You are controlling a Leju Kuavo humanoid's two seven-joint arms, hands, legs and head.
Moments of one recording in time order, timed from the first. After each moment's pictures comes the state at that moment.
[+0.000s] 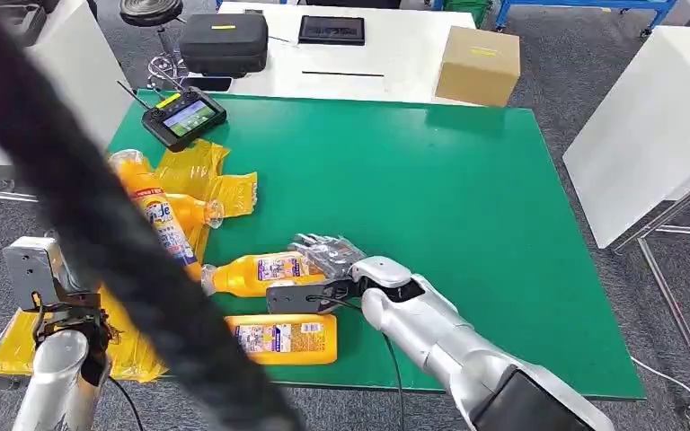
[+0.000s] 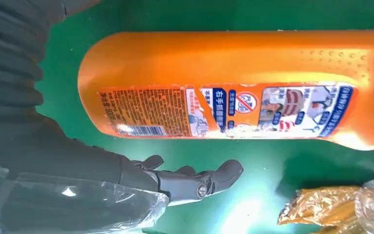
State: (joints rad) left arm -0.16 0.10 0.09 -1.45 0.00 0.16 -0.40; right arm -0.80 0.21 0.92 -0.56 0.67 0.08 -0.16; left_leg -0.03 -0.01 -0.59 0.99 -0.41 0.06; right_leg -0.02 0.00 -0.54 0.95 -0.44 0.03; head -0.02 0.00
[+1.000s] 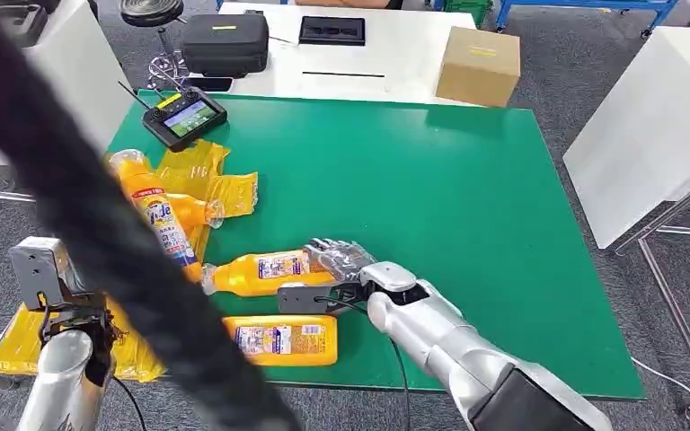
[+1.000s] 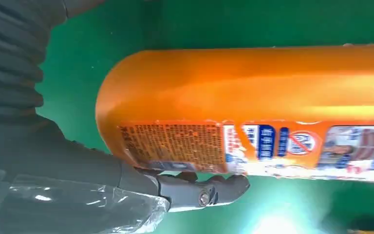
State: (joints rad) left arm -0.16 0.08 0.09 -1.45 0.00 0.13 -0.39; right arm -0.81 0.22 0.93 -0.45 0.70 0.07 -0.08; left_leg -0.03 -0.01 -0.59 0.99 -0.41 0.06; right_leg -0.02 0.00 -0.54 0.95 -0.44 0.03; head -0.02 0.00
